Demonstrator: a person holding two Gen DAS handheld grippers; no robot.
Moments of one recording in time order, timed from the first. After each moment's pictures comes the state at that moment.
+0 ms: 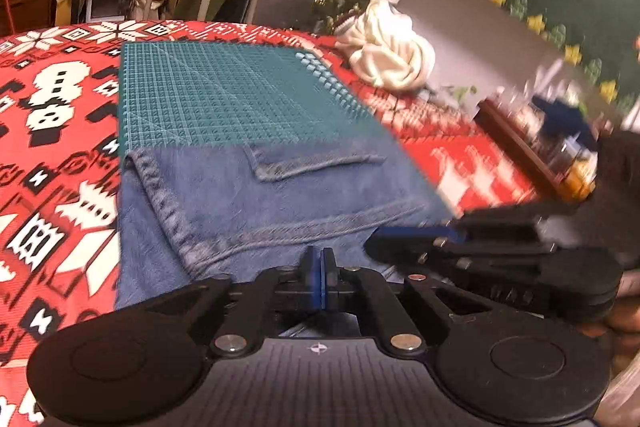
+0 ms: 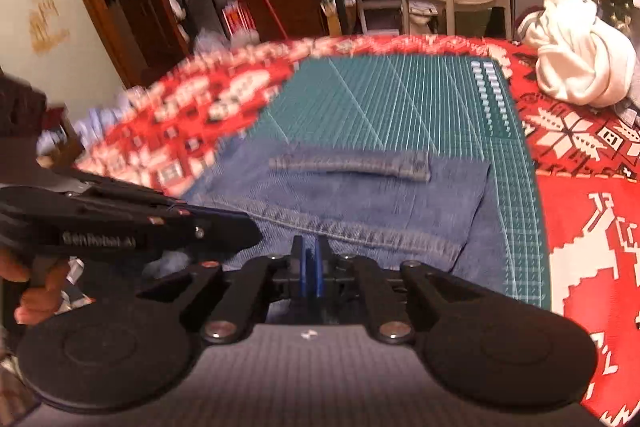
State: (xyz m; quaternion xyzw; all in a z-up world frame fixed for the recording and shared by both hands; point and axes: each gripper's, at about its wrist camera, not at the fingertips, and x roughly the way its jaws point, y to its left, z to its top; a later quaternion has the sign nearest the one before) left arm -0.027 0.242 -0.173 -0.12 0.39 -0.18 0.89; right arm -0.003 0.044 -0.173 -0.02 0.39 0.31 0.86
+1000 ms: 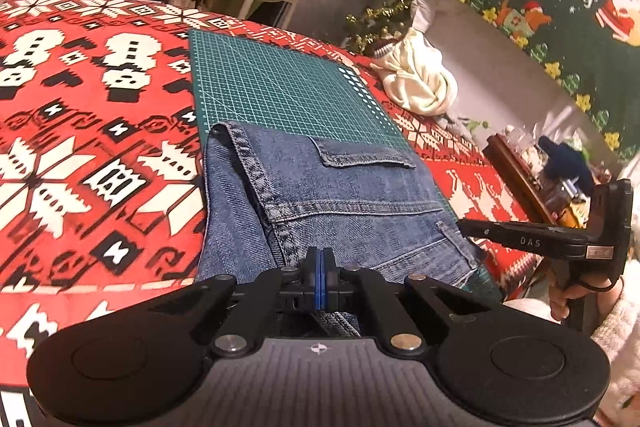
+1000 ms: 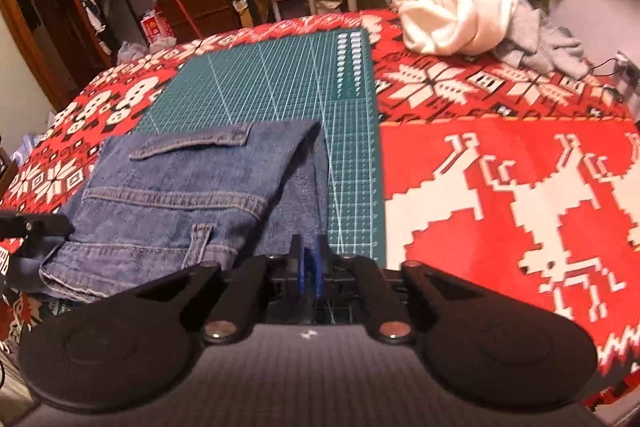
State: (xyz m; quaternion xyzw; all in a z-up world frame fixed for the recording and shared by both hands) left arm -0.063 0.295 -0.164 -0.19 0.39 -0.15 0.89; right arm 0.014 -0.046 -0.179 0.01 0.41 0.20 0.89
